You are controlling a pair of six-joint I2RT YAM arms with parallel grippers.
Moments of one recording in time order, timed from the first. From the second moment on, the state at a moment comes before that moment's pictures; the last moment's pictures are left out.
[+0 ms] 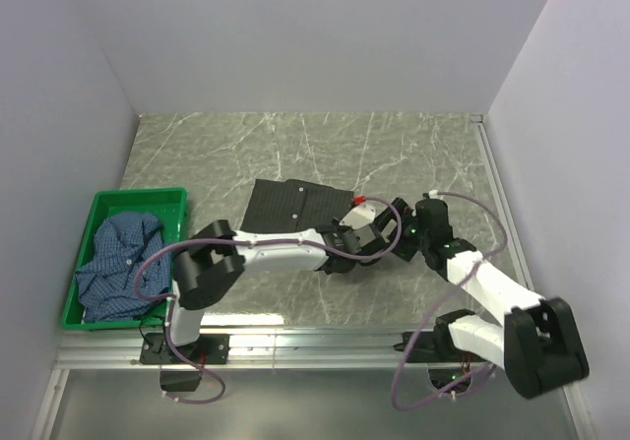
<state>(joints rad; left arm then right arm) -1.19 1.97 1.39 -0.55 -0.70 -0.55 0.27 1.04 0.45 -0.10 -0.19 0.94</state>
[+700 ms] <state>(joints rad) -1.17 1.85 1.29 -0.46 -0.55 -0.62 0.33 1.63 0.46 0.59 -0.45 1.26</state>
